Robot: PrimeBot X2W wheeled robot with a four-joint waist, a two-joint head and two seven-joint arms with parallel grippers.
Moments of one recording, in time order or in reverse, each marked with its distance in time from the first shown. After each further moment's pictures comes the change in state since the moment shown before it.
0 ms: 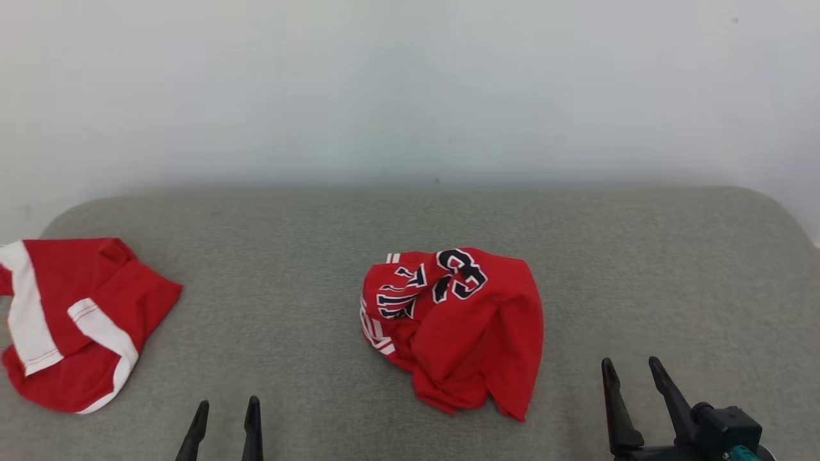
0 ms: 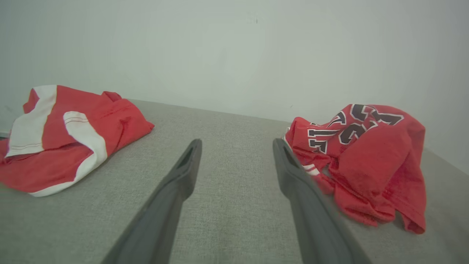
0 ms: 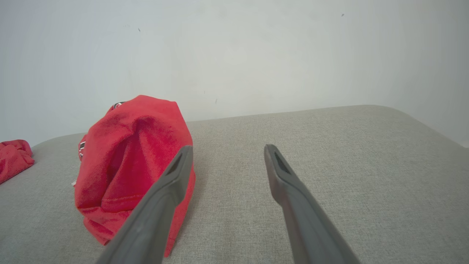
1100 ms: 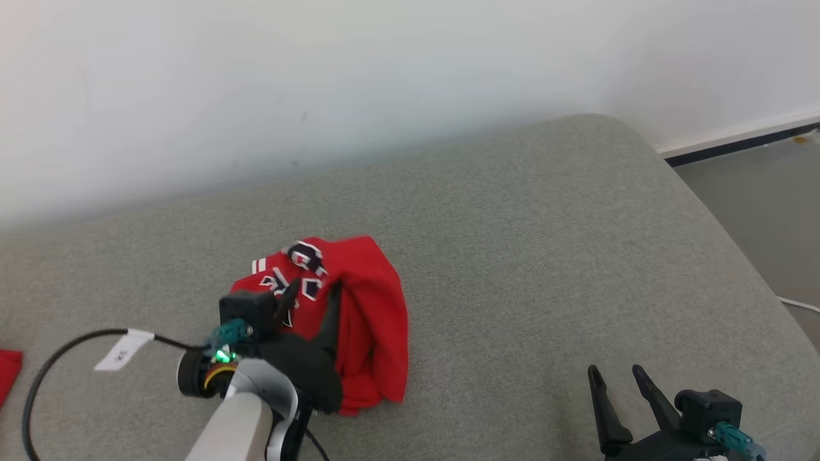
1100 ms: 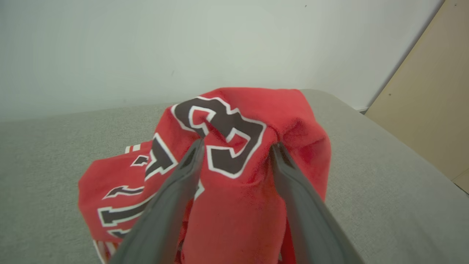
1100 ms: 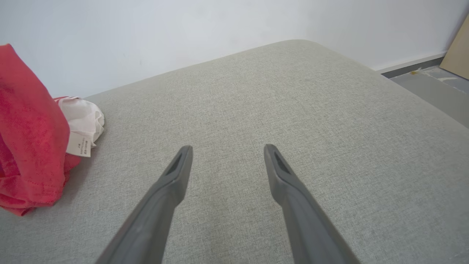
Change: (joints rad) left arm -0.558 -0.007 -0.239 0.425 -0.144 0.046 0.219; right arm -0.028 0.000 0.009 0.034 0.044 0.000 0.161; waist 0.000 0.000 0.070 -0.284
